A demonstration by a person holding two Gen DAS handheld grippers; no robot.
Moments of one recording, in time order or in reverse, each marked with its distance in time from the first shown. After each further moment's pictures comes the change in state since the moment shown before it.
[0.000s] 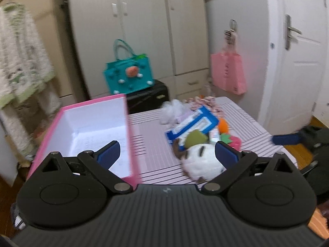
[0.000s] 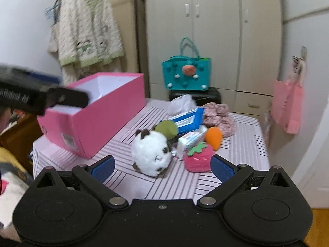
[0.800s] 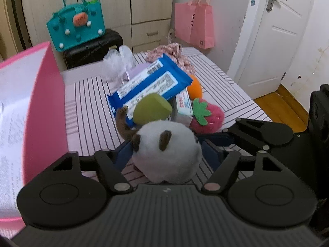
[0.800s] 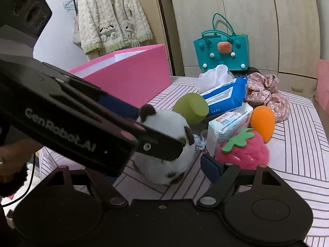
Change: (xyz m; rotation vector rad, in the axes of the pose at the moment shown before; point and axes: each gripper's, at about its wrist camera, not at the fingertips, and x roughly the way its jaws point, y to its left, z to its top) left arm 0.141 -0.026 -0.011 -0.005 0.299 -0.278; right arm 0.100 -0.027 -0.017 0.021 0.078 0.241
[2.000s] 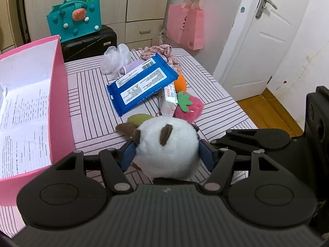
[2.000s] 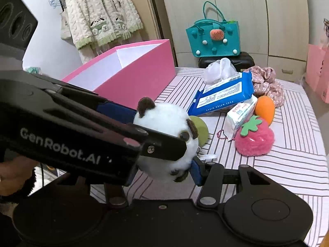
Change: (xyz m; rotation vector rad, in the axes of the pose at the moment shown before) left arm -0.052 0.005 -0.016 -0.046 0.009 -0.086; right arm -0.026 0.052 0.016 0.073 0.078 -0.071
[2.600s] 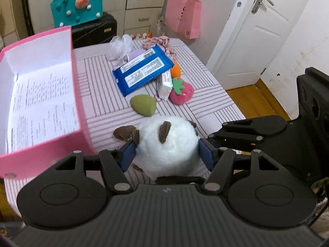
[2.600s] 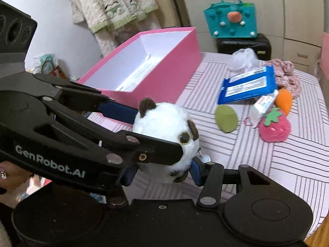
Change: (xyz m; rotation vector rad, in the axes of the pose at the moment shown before) left arm -0.057 0.005 -0.004 -0.035 0.095 -0.036; right arm -0.033 0.039 0.025 0.021 0.171 0.114
